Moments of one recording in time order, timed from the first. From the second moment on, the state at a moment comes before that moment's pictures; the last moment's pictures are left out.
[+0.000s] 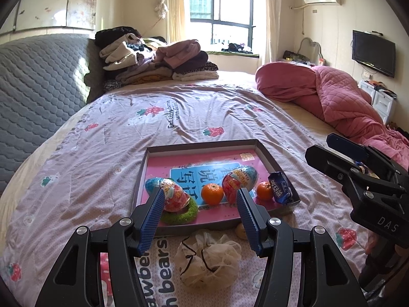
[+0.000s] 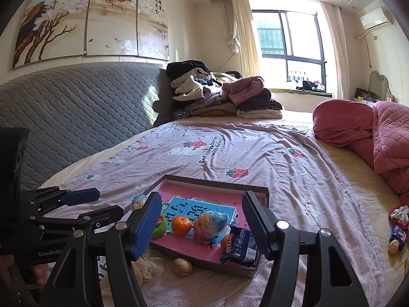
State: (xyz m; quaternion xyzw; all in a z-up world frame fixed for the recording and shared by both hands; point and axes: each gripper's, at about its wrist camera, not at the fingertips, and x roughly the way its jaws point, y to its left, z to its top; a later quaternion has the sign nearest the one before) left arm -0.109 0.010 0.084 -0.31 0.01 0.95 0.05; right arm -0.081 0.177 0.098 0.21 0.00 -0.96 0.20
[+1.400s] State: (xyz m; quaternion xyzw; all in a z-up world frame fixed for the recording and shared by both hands) left arm -0.044 -0.003 0.035 -0.35 0.02 0.93 0.03; right arm -0.025 0.158 0.045 0.27 0.04 -0.94 0.21
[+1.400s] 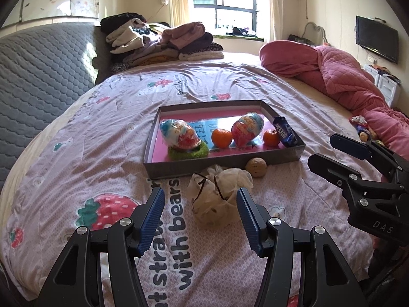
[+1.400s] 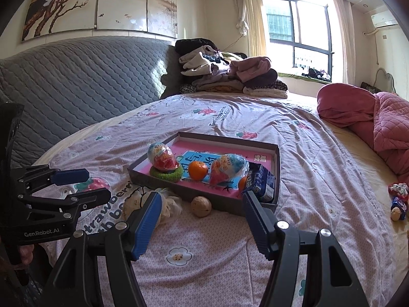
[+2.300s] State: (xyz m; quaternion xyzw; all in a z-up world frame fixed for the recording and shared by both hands) left arm -0.044 -0.008 -0.009 -0.41 0.01 0.91 0.03; right arm -0.035 0.150 0.001 0.34 0.04 -0.91 0.21
